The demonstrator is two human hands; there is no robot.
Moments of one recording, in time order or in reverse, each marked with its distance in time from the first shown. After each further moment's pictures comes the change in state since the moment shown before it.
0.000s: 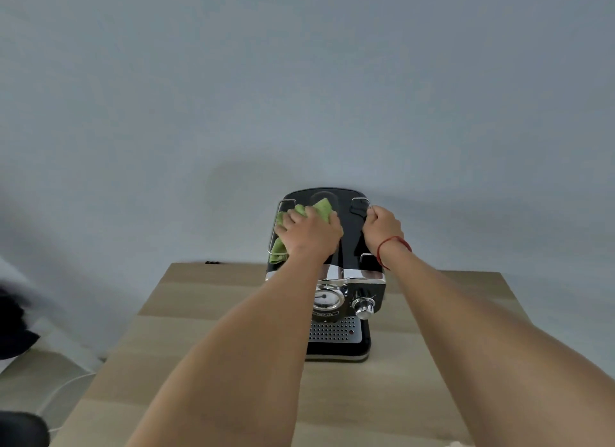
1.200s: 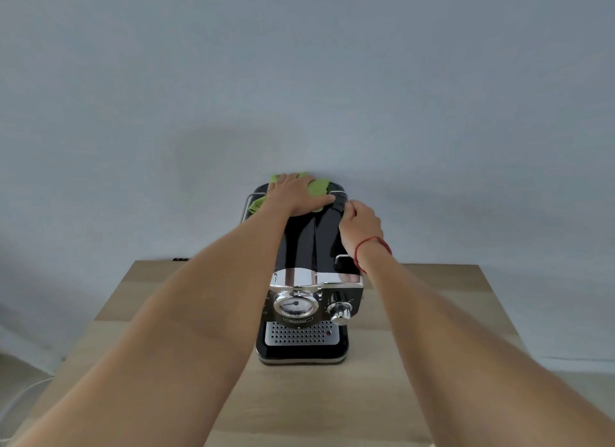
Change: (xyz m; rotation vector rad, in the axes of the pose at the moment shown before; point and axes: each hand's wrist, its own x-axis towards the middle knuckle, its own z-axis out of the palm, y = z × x) left_hand 0.102 0.016 0.005 0.094 -0.118 0.349; right_hand 0.012 0.010 0.009 0.007 -0.021 -0.021
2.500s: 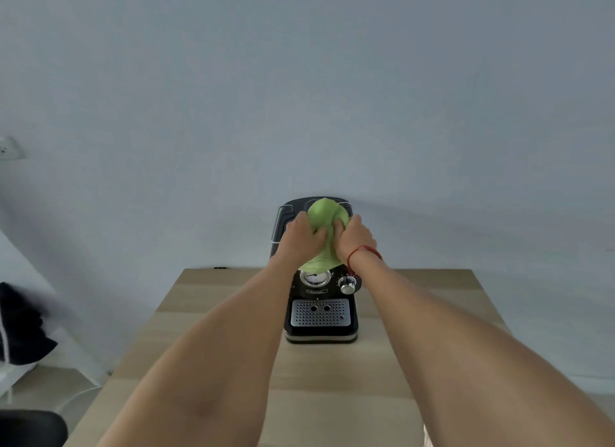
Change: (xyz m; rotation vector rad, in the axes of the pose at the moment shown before) left_hand -0.202 0.038 -0.031 -0.520 0.280 -0.120; right_hand -0.129 -0.048 -0.050 -0.084 -0.051 -0.050
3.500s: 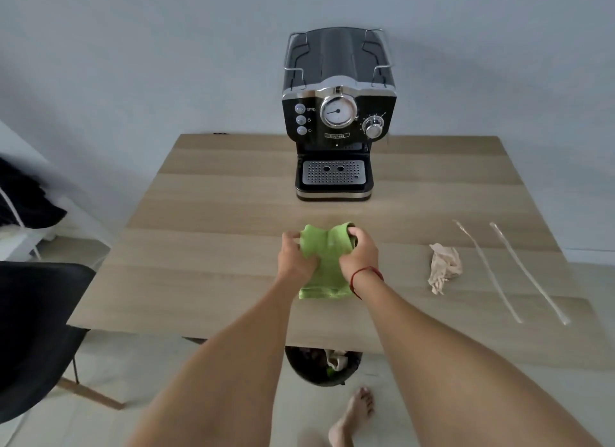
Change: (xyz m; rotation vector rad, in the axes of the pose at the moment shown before) left_hand -0.214 -0.206 0.119 -0.335 -0.189 -0.585; right_hand -0.191 0.169 0.153 0.248 -0.120 0.292
